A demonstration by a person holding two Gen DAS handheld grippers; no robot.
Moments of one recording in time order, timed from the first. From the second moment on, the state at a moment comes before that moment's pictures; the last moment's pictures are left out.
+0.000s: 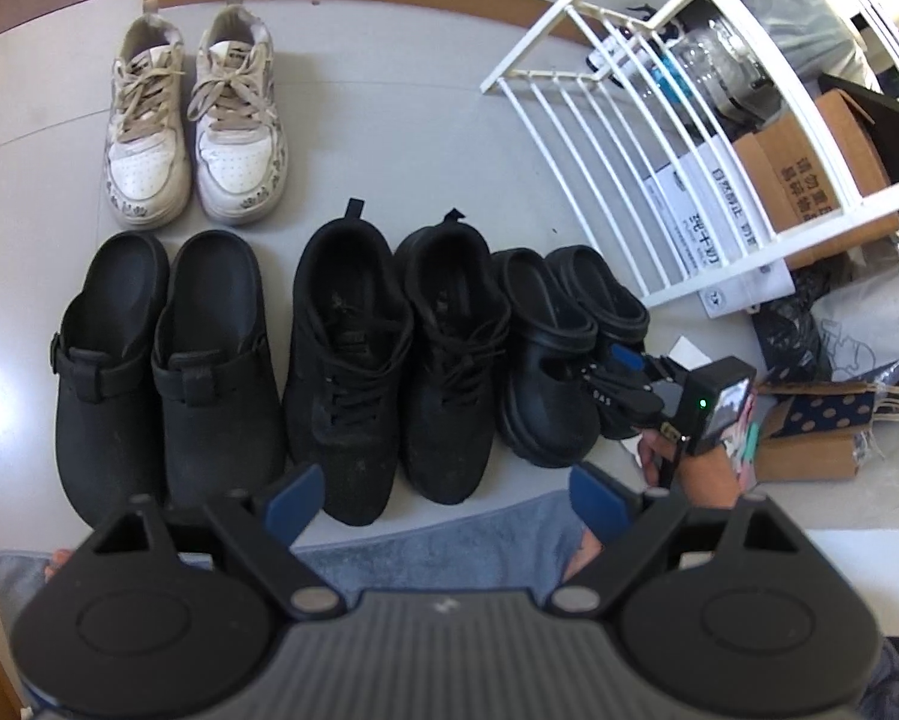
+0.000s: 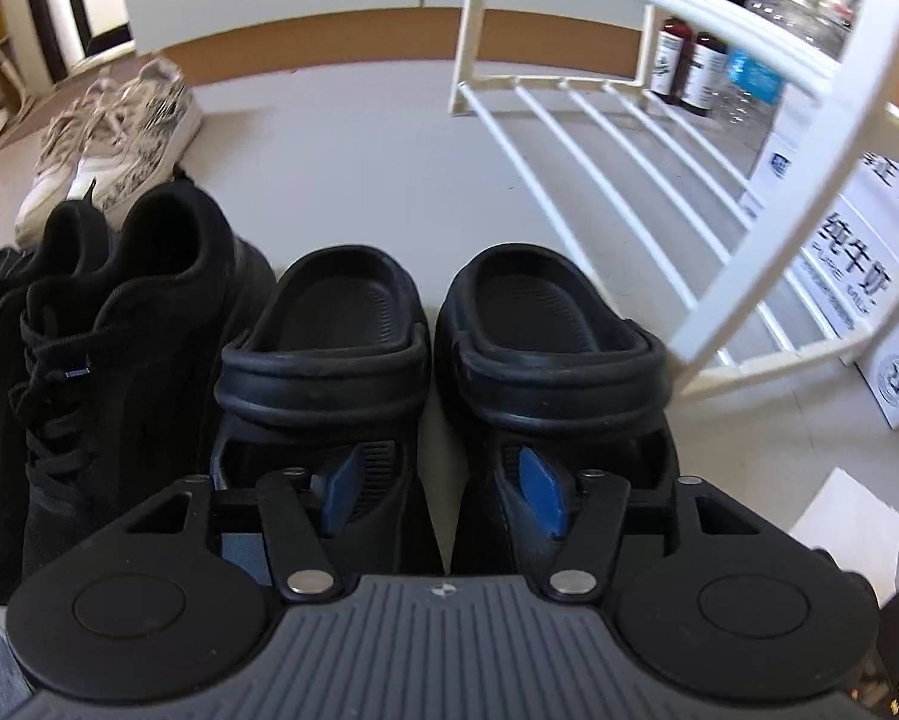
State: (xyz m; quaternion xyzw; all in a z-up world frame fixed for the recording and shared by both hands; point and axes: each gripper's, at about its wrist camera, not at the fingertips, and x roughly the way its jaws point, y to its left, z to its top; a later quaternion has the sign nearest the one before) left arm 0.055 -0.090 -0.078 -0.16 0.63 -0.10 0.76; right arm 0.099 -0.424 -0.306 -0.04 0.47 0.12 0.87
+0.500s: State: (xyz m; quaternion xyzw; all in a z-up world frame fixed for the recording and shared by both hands) left arm 0.061 -0.097 -0.063 -0.16 0.61 -0.11 0.77; right arm 0.112 -0.424 -0.316 0.00 0.49 0.10 0.87
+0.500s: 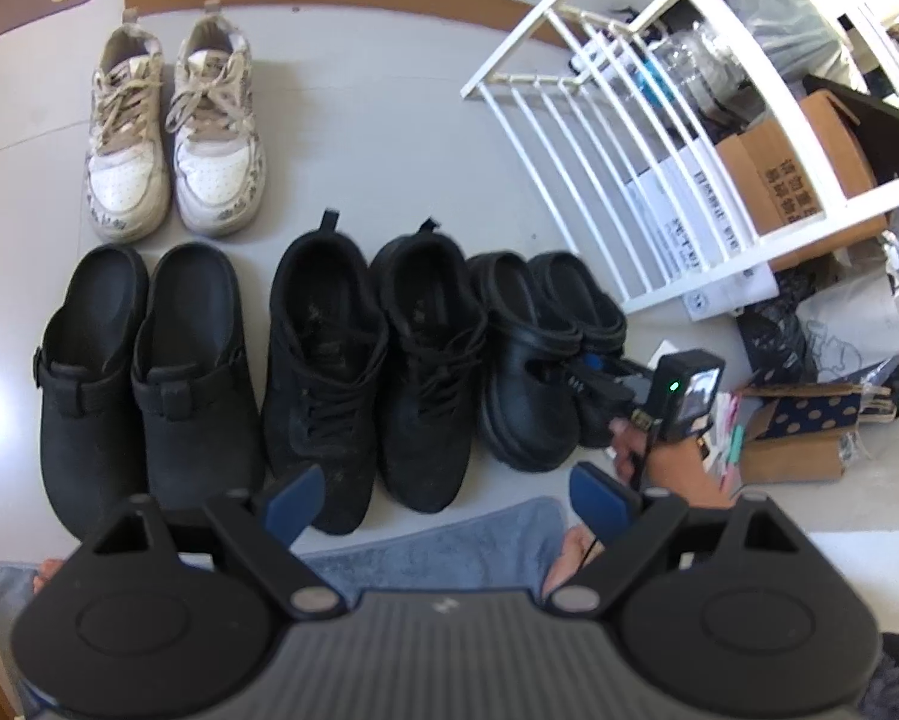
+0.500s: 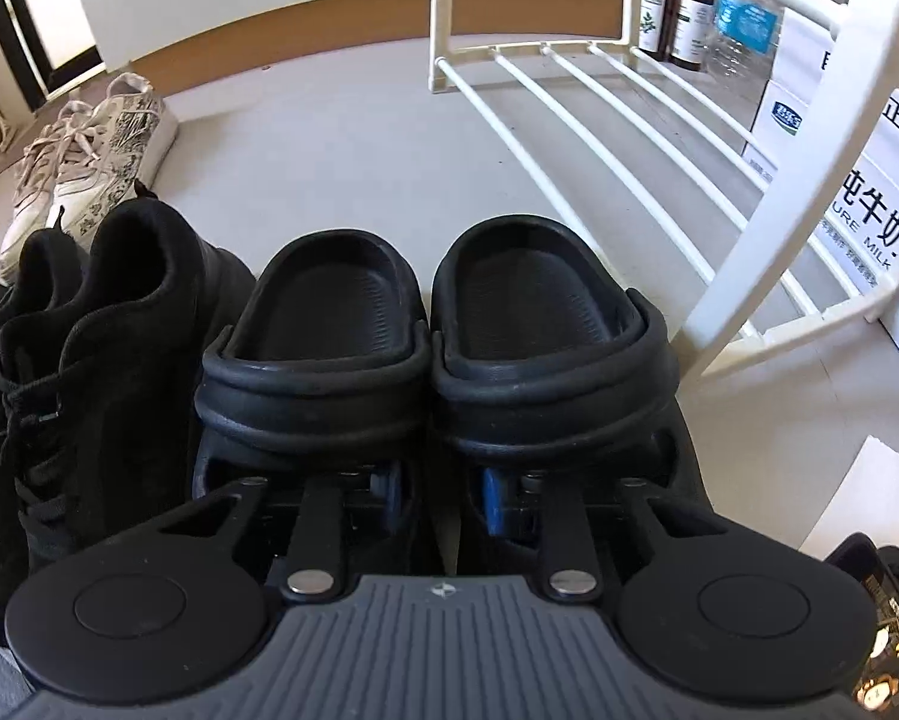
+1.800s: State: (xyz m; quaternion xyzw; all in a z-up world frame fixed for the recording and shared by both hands) left arm 0.060 -0.071 -0.062 -0.15 0.60 -0.07 0.78; right arm 0.130 -0.415 -0.239 0.09 0.37 -0.05 0.92
